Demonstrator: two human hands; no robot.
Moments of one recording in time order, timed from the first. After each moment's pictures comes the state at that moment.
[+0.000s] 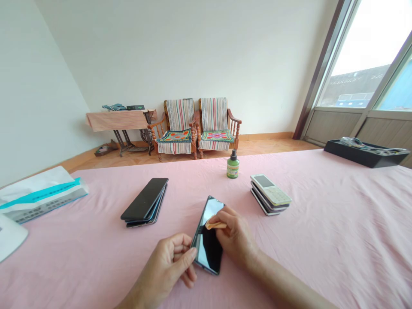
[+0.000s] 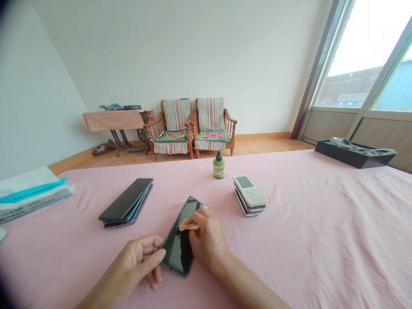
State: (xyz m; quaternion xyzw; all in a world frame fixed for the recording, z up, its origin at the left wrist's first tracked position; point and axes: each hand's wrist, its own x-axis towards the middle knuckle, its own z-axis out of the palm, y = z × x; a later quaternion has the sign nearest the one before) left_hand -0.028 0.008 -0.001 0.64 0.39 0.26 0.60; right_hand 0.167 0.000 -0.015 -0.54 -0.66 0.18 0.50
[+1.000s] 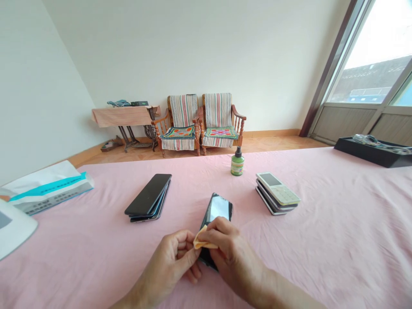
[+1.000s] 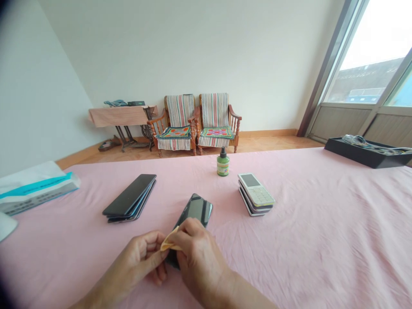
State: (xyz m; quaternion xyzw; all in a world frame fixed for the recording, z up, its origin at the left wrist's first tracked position) left_hand -0.023 0.009 0.005 0.62 0.39 0.26 0.62; right_hand 0.149 -0.025 0.001 -0.46 -0.73 0.26 0.45
